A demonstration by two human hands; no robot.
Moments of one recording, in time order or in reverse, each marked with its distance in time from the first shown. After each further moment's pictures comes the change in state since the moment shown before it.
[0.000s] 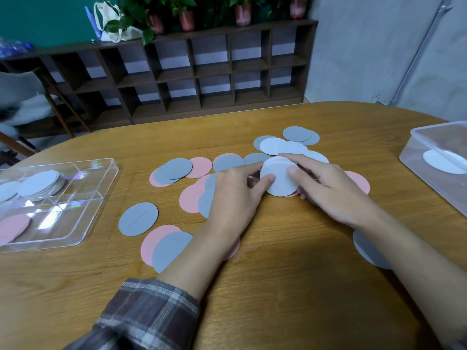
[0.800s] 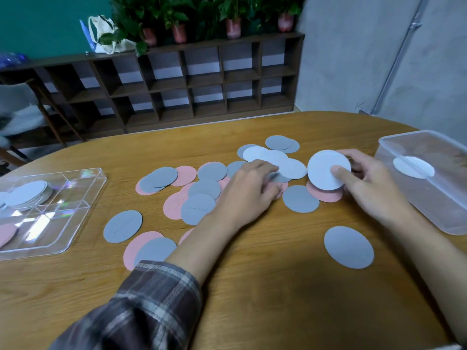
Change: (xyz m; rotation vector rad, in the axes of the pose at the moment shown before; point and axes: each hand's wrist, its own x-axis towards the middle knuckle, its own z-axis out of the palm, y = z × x) left_hand 0.025 0.021 0.034 0.282 -0.234 0.208; right_hand -0.029 0.048 -0.075 0.077 0.327 0.134
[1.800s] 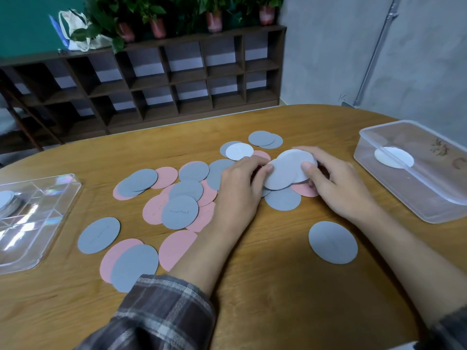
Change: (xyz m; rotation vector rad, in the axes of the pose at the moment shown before) left_hand 0.002 0.019 0.024 -0.246 0.288 0.004; right_hand -0.004 -0.005 0.015 -0.164 -0.077 -0.141
